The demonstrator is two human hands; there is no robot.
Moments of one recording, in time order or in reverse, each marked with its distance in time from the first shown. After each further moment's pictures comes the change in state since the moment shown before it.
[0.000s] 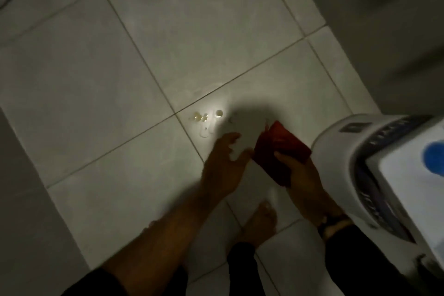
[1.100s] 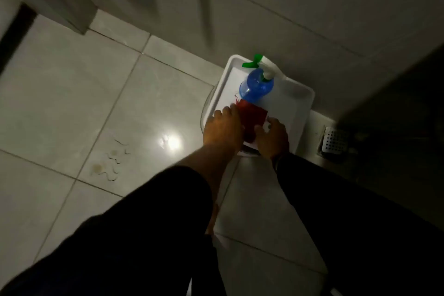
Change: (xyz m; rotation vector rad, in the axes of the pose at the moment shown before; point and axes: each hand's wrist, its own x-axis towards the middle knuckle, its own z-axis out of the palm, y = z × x) left_hand -0.084 0.182 0.301 1.161 -0.399 0.632; right_hand -0.047 -0.014 -0.288 -0.315 0.655 0.075
